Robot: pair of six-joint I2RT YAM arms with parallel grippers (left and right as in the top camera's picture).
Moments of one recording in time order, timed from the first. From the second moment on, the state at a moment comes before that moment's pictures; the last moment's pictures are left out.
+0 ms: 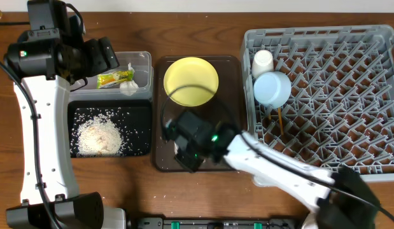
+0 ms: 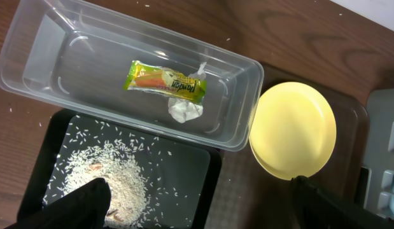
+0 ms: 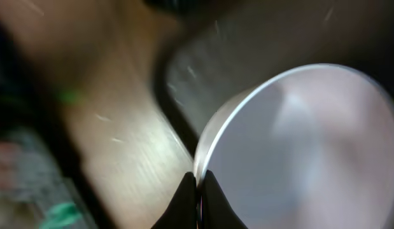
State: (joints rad) left arm 0.13 1.62 1.83 -1.26 0.09 -0.26; right arm 0.95 1.68 1.28 -0.74 -0.25 0.10
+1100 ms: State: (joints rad) left arm 0.13 1.62 1.83 -1.26 0.09 -0.26; right arm -0.17 1.32 0.81 -0.60 -1.42 0.11
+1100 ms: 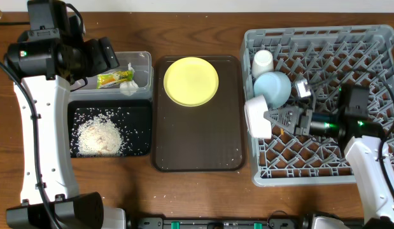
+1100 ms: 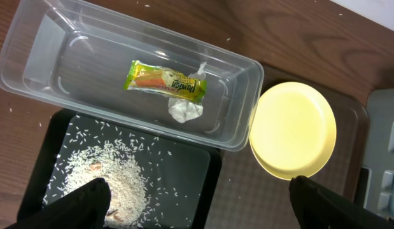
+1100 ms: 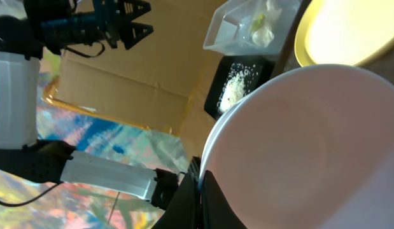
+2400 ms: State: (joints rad) left arm 0.13 1.62 1.83 -1.26 0.09 -0.26; right arm -0.39 1.32 0.73 -0.41 -1.08 0.06
